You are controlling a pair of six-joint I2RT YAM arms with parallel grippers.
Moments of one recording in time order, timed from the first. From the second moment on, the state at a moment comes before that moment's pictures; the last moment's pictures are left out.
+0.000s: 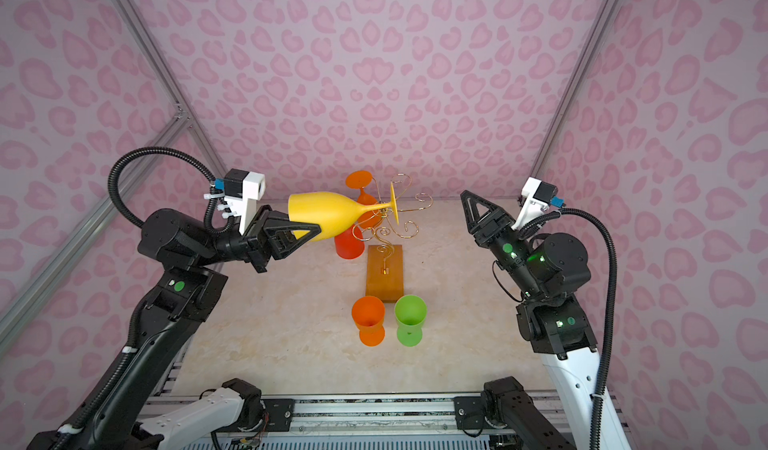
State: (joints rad) left arm -0.41 1.02 1.34 -0.01 1.06 -0.51; right arm 0.18 0.82 1.16 -0.22 -0.28 0.87
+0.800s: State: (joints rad) left arm -0.41 0.83 1.52 -1.10 0.62 -0.03; right arm 0.00 0.84 1.07 -0.33 -0.38 0.88
